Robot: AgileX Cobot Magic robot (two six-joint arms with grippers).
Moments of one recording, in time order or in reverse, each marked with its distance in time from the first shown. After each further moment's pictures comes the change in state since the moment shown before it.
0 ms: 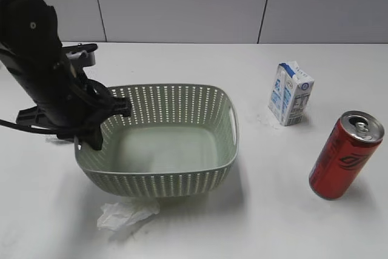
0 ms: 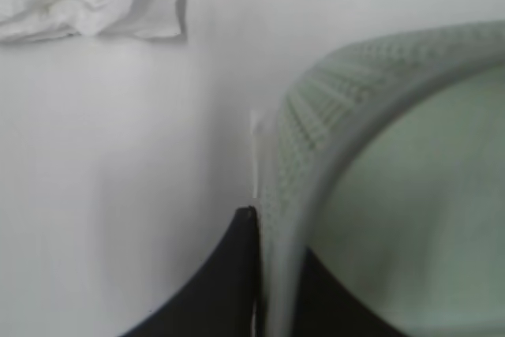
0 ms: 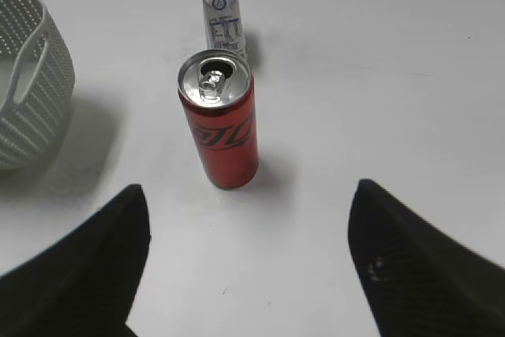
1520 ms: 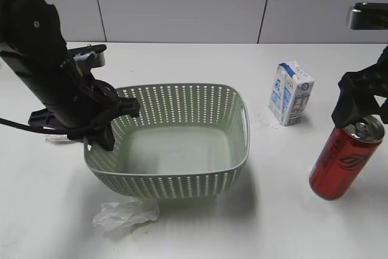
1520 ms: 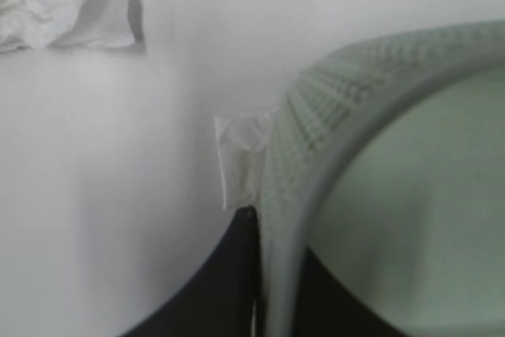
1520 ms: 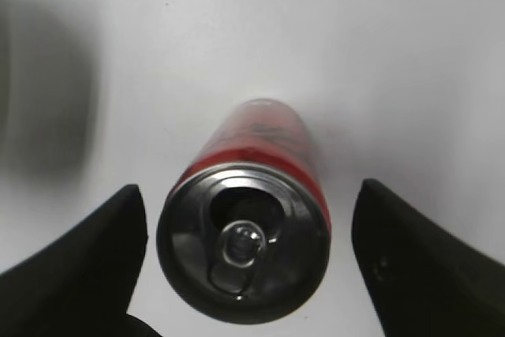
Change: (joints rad) left arm -0.001 0.010 0.001 -0.086 -0.036 0.083; right arm 0.147 1.214 -0.450 -0.031 -0.019 0.085
